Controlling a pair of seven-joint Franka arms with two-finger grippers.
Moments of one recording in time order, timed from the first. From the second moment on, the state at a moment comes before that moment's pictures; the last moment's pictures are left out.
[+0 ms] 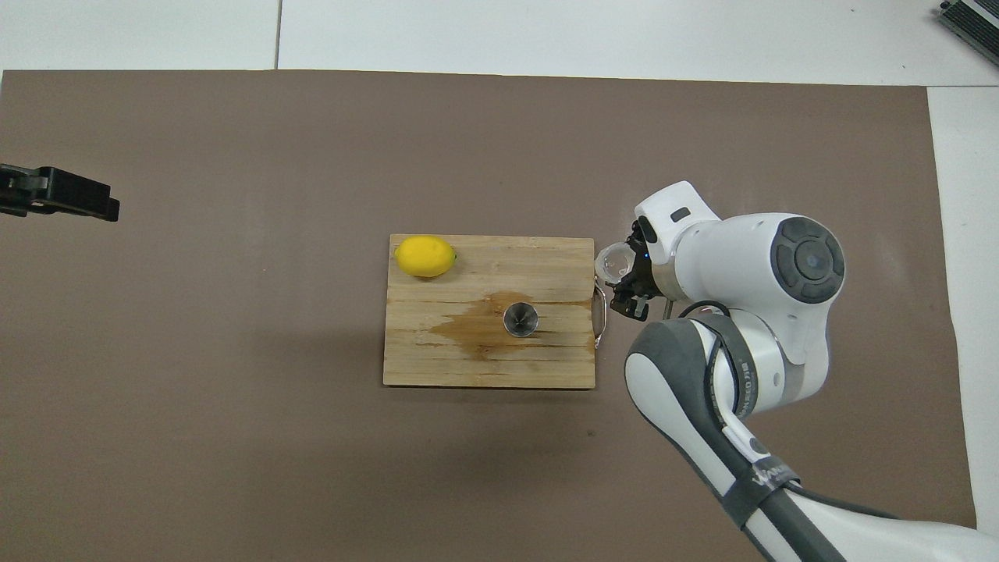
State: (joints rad) left arm 0.01 0.07 -0.05 -1.46 -0.04 1.60 0.08; right arm 0.26 0.13 0.07 -2.05 0.18 2.40 -1.08
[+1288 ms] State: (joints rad) left arm -0.01 0.05 -0.09 -1.49 -0.01 1.59 -0.02; right arm 0.41 0.19 0.07 -1.83 -0.19 2.10 -0.83
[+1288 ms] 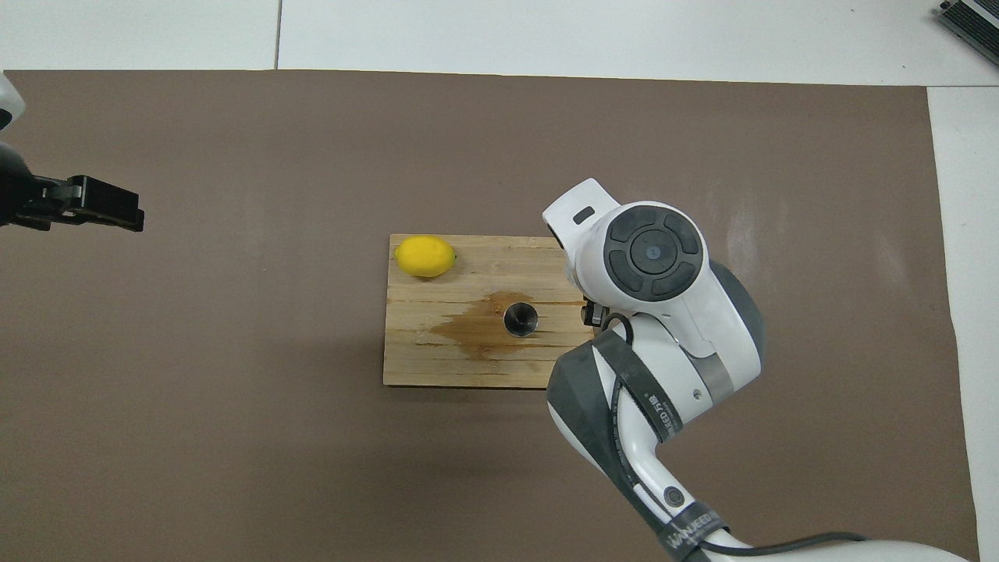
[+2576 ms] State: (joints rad) left arm -0.02 -0.04 -0.07 -1.62 -0.01 1.66 0.06; right arm 0.57 0.24 0.07 -1.78 -0.45 2.00 -0.69
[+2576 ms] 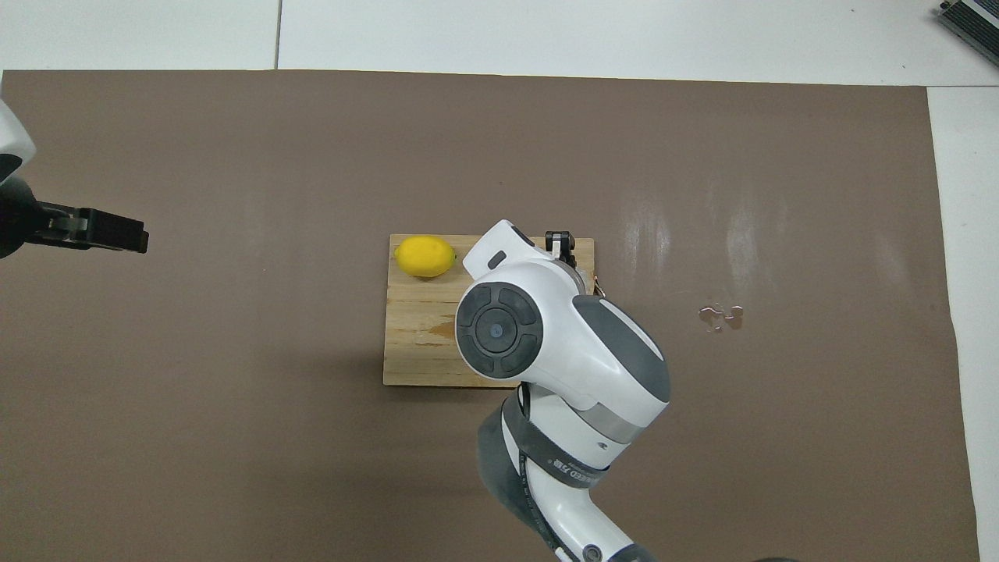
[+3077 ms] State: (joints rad) left arm -0.01 -0.04 -0.07 -1.62 -0.01 1.67 0.07; right arm 0.62 0.26 0.07 -1.78 -0.57 1.96 -0.63
